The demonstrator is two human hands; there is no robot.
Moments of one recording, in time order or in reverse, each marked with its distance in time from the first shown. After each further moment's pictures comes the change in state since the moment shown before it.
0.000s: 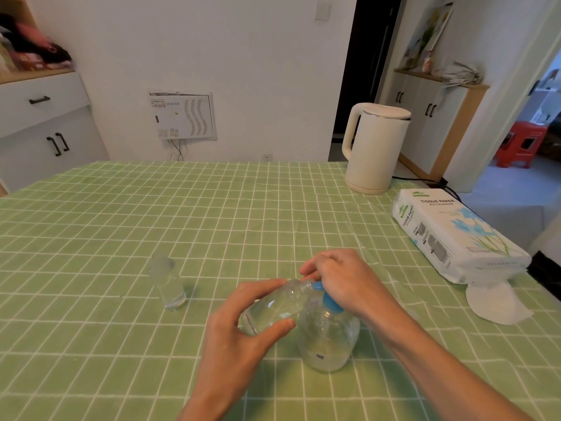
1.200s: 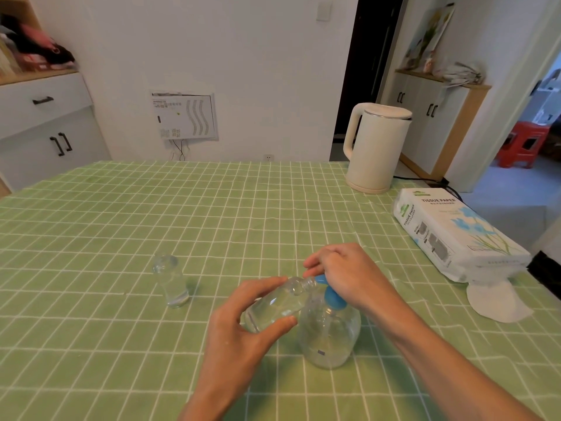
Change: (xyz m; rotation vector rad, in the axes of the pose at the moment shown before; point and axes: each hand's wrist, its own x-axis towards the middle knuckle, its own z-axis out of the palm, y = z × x) left_hand -0.001 -0.001 0.000 -0.016 0.004 -0.010; right_hand -0.001 -0.004 -0.003 0.016 0.029 0.000
